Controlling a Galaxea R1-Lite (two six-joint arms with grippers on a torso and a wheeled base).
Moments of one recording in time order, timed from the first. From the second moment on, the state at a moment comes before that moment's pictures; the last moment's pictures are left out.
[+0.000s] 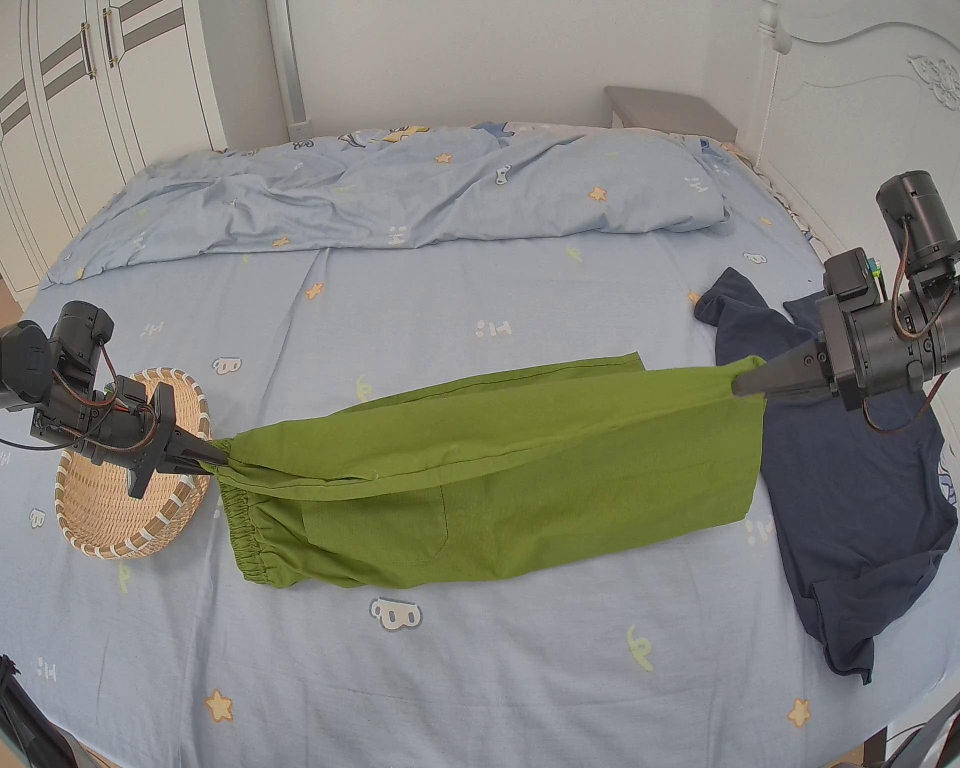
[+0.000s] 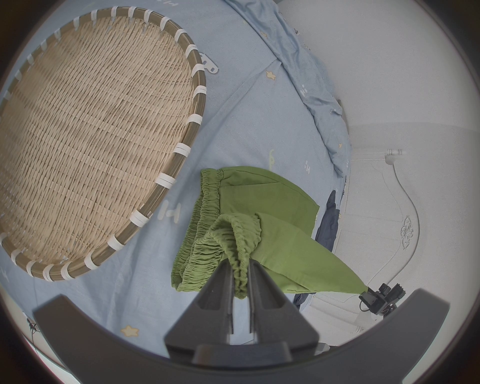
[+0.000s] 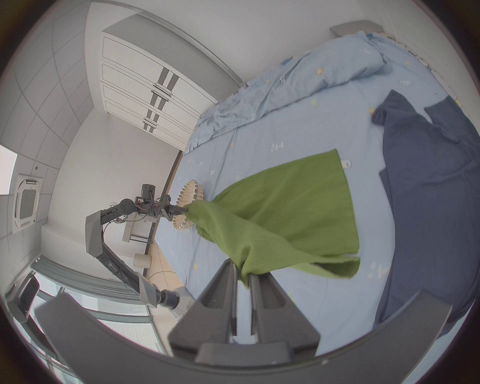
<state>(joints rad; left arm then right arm) 0.19 1.83 -1.31 0.49 -0.71 -0.46 0.27 1.59 -1.45 0.61 0.58 0.20</state>
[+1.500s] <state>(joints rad) 0.16 1.94 -1.39 0.41 -0.71 -0.46 0.15 2.04 -1.69 0.26 0.56 0.21</state>
